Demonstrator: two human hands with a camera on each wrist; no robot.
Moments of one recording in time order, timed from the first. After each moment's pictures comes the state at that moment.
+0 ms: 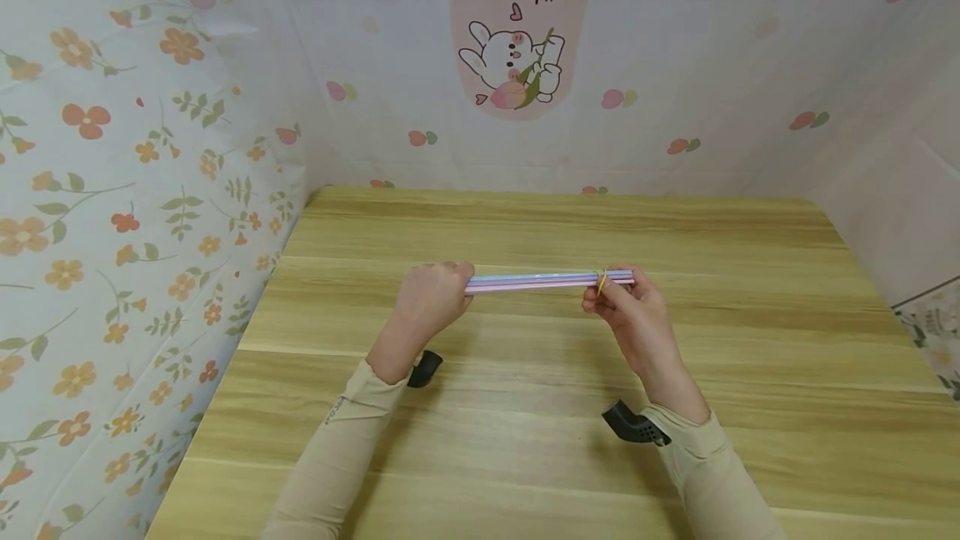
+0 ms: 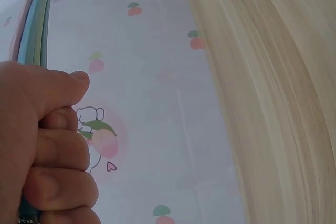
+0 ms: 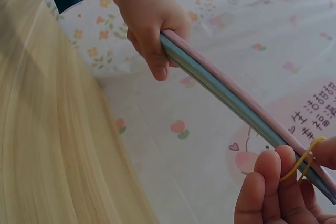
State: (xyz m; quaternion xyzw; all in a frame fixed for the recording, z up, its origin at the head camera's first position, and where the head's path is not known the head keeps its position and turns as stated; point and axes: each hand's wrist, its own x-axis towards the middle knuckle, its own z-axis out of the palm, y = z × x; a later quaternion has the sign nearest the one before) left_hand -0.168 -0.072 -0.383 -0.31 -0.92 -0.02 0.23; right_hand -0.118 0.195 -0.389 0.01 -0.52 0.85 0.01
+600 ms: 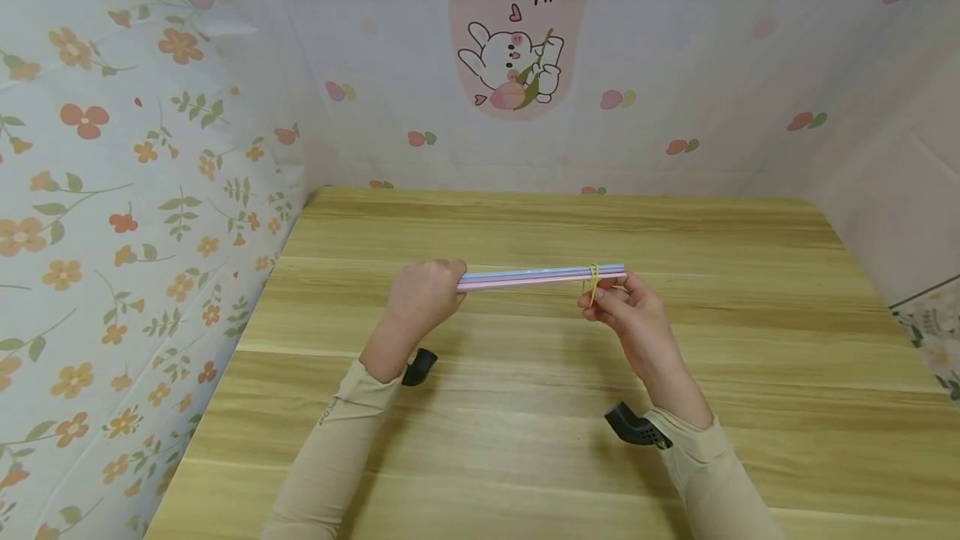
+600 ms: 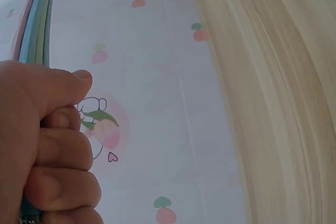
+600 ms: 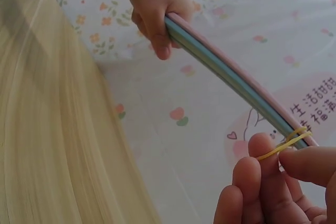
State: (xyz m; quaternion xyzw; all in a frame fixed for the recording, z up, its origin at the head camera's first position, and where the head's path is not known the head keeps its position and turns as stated) left_hand -0.169 -0.078 -0.379 -0.29 -0.93 -0.04 0.21; right_hand -0.115 0.201 -0.392 0.02 -0.60 0.80 -0.01
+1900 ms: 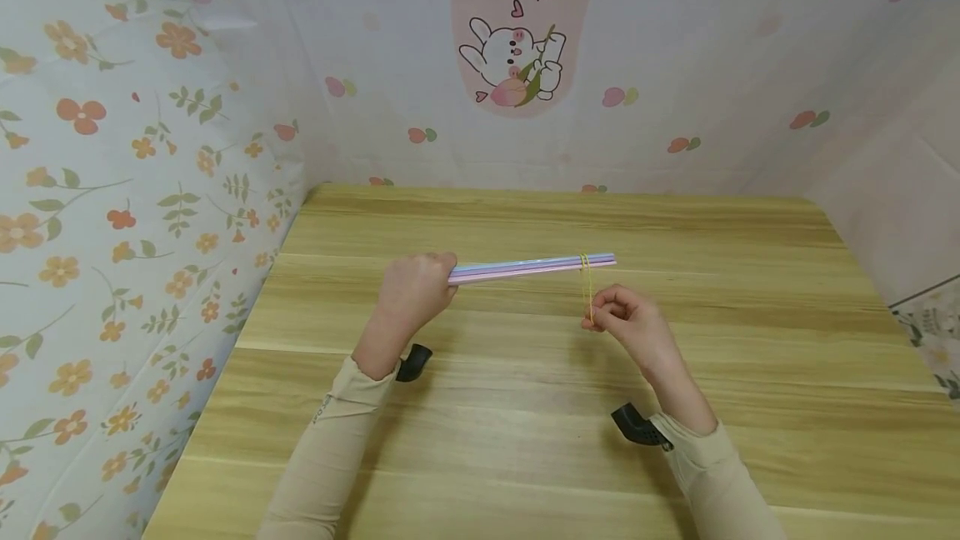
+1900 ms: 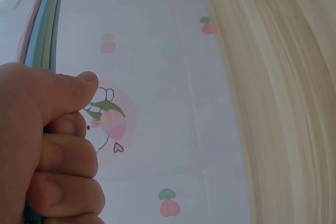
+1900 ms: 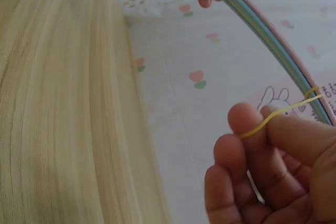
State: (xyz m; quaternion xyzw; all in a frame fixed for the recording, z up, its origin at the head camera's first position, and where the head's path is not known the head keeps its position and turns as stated) left_hand -0.171 -0.087 -0.373 -0.27 -0.94 -0.05 0.21; right_hand -0.115 0.212 -0.409 0.02 -0.78 0.63 -0.03
